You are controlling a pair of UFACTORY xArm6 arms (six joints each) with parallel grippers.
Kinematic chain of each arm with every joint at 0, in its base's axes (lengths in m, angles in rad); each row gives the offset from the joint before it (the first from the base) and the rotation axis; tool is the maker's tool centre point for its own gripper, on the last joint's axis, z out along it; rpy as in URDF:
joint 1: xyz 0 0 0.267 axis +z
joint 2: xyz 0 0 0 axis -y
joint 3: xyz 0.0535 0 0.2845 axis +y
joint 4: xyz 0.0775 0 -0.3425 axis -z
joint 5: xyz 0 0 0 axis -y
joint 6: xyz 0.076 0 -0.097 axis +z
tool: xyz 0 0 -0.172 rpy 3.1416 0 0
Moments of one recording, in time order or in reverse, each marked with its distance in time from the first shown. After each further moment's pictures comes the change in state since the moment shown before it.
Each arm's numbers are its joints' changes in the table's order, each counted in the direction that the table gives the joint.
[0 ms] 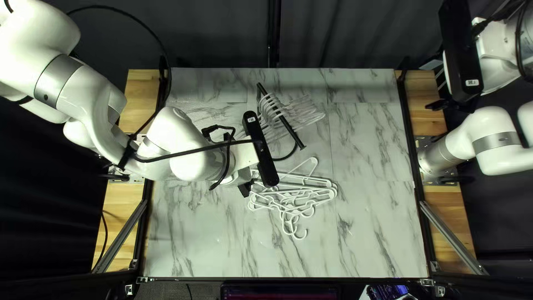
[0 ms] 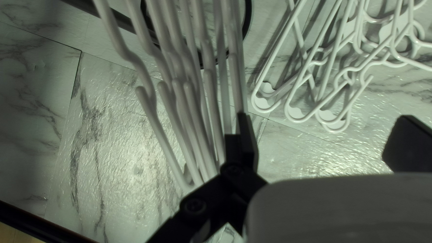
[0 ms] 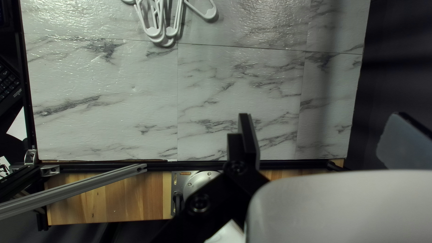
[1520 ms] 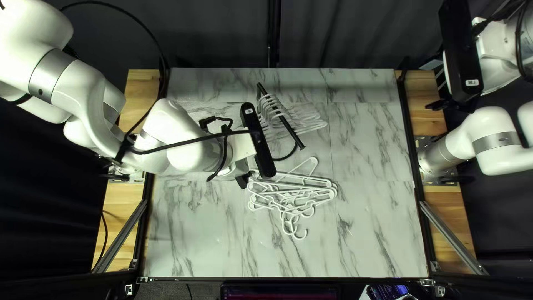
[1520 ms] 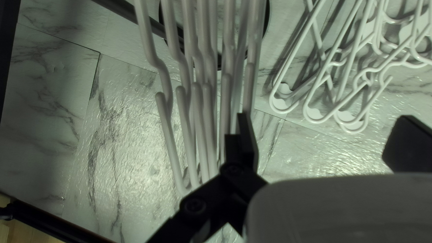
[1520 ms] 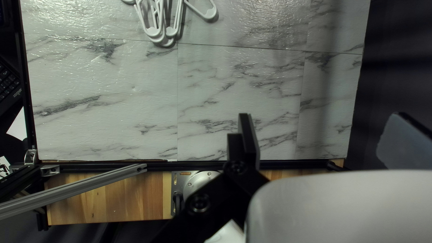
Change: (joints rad) left arm 0.042 0.041 0.027 -0.001 -0.002 -0.055; right arm 0.000 0.000 0.000 0.000 0.000 0.000
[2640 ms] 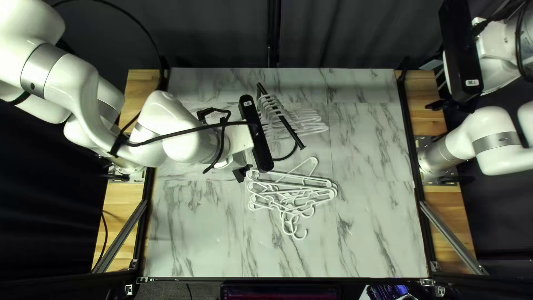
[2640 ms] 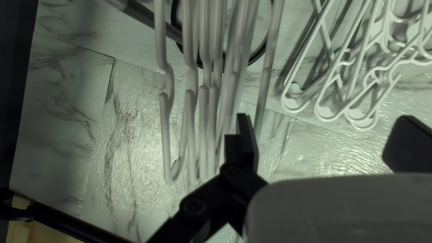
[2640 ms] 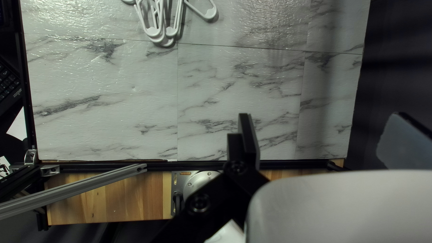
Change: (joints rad) left arm 0.022 0.040 0.000 -0.012 -0.032 -0.071; right arm 0.000 0.000 0.000 0.000 0.000 0.000
